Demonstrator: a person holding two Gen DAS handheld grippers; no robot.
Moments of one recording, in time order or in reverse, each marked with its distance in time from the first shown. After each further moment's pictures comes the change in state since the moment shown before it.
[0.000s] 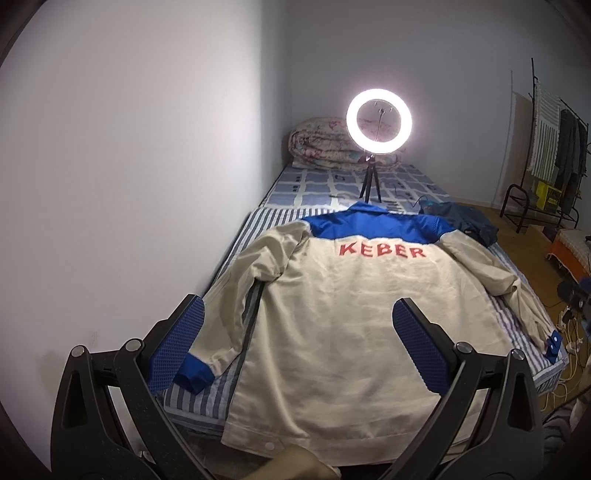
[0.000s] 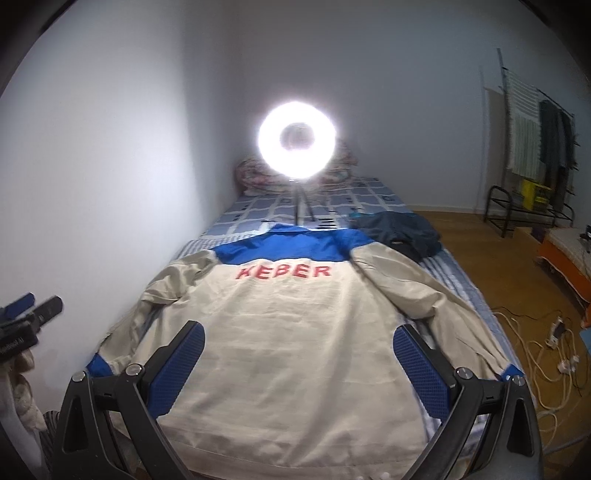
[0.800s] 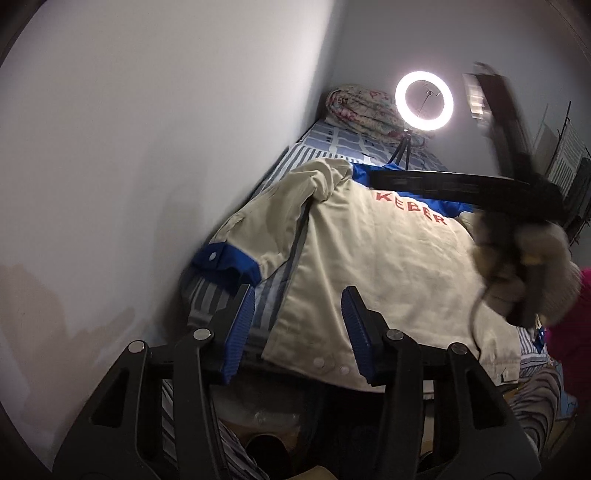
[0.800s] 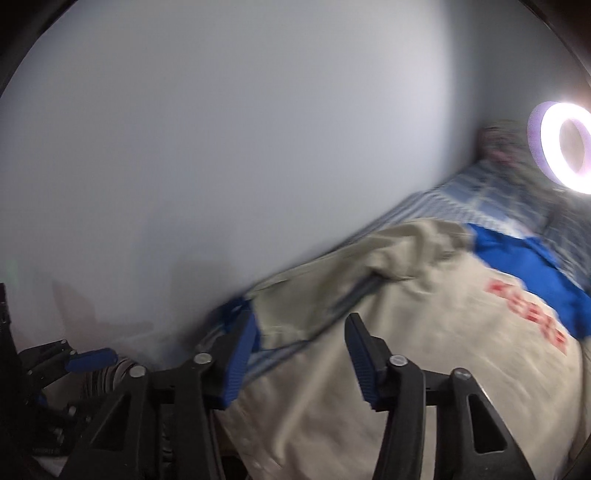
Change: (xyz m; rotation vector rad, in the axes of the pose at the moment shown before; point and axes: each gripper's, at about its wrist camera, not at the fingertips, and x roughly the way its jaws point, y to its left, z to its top) left arm -0.017 0.115 -0.116 -0.230 0.153 -0.036; right arm 0.144 0.287 -0.009 -0.516 0.288 0.708
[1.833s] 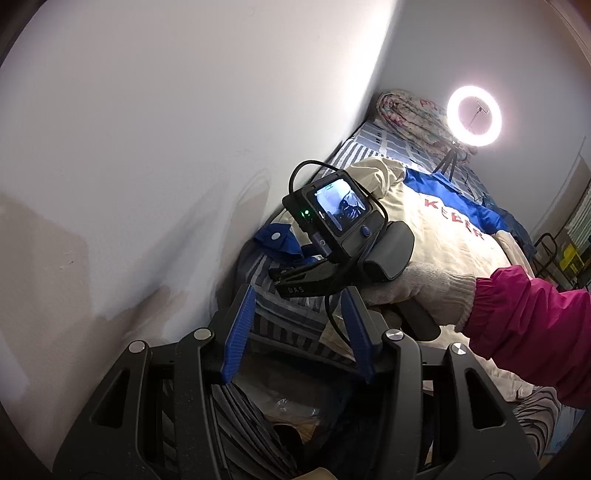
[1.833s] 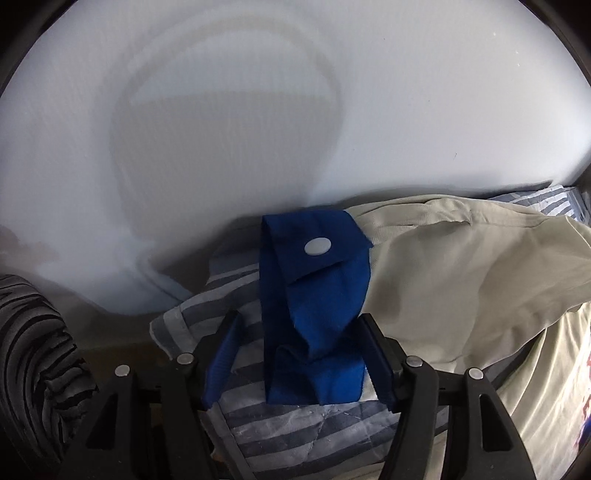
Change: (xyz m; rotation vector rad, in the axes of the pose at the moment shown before) left arm -0.001 0.054 -0.016 -0.144 0.017 0.104; right arm 0.232 0.111 -0.045 -0.310 0.400 0.051
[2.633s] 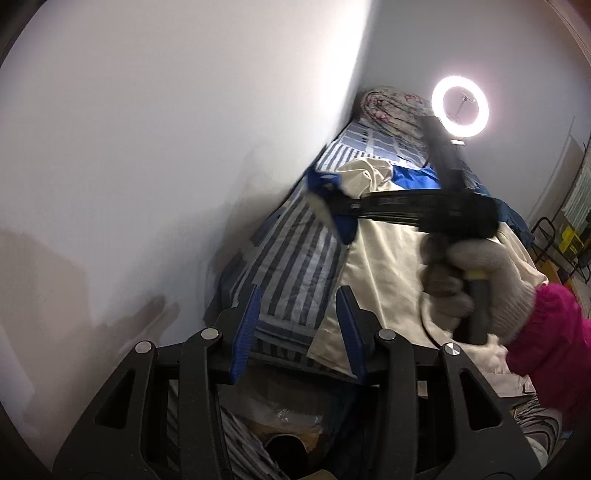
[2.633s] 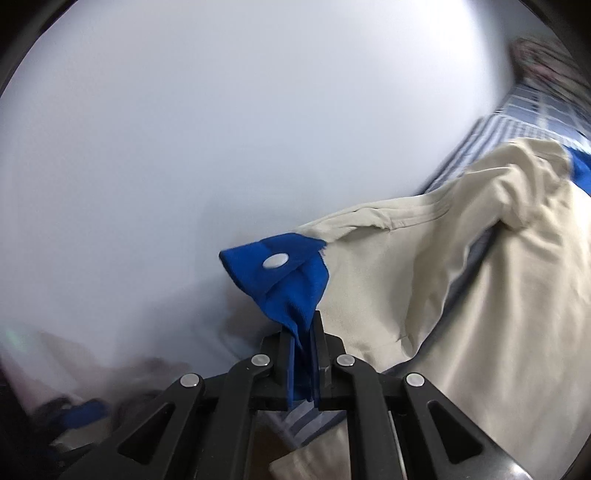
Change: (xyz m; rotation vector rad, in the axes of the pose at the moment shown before) left arm 0.004 -0.019 0.004 0.081 -0.037 -0.020; right arm -0.160 -0.119 -0.066 0.511 -0.395 0.280
